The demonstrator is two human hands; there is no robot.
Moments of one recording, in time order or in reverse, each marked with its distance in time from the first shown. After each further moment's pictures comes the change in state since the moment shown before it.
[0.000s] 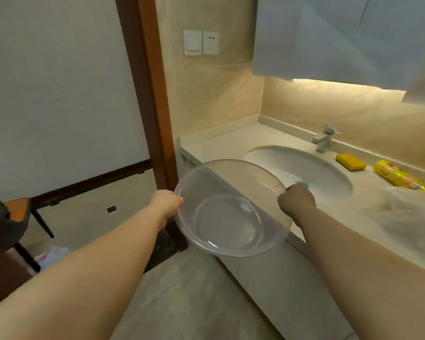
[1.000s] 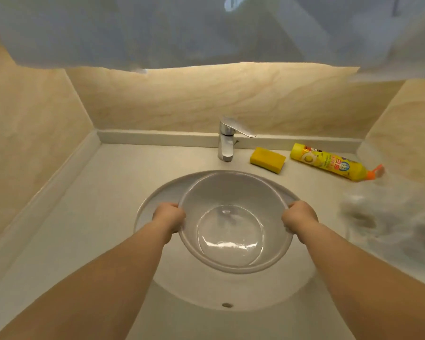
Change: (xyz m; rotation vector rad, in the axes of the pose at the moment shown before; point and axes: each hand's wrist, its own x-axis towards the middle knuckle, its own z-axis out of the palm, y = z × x) left_hand 0.384 0.256 0.384 0.268 -0.788 0.157; right_hand 0.341 0.074 -0.028 0.177 0.385 0.882
